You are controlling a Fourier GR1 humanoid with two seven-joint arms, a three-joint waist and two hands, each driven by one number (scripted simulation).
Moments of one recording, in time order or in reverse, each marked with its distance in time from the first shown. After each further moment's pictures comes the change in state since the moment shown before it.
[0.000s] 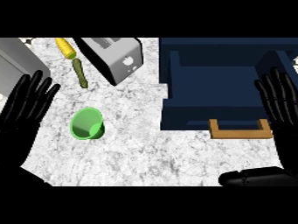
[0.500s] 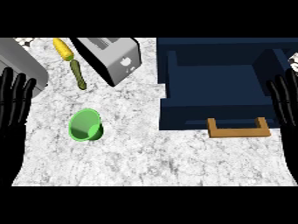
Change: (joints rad) left arm 0.023 -0.079 -0.053 -0.142 -0.347 0.237 -0.063; right arm 0.026 0.005 -0.016 -0.033 0.015 -0.025 -0.046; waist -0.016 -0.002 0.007
